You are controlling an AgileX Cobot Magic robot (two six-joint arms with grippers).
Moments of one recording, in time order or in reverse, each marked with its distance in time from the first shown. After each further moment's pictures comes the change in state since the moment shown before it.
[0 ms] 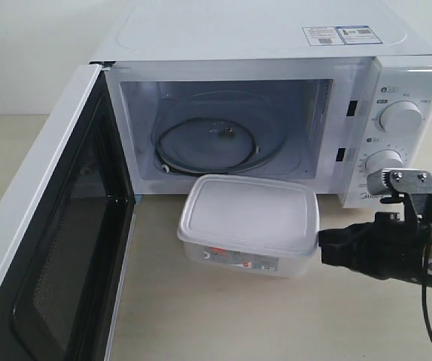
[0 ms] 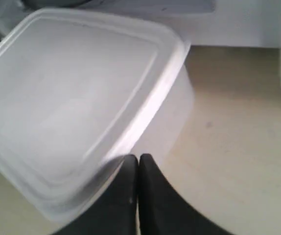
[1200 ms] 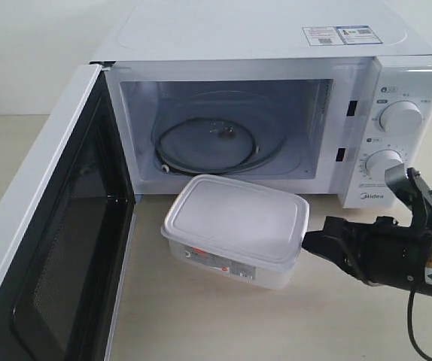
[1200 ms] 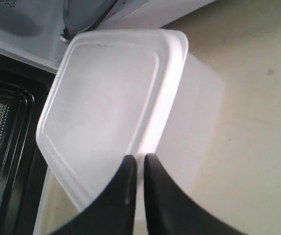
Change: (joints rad) left arm 0.000 0.000 0.000 0.000 0.000 0.000; right arm 0.000 0.000 0.030 -0.082 -0.139 0.478
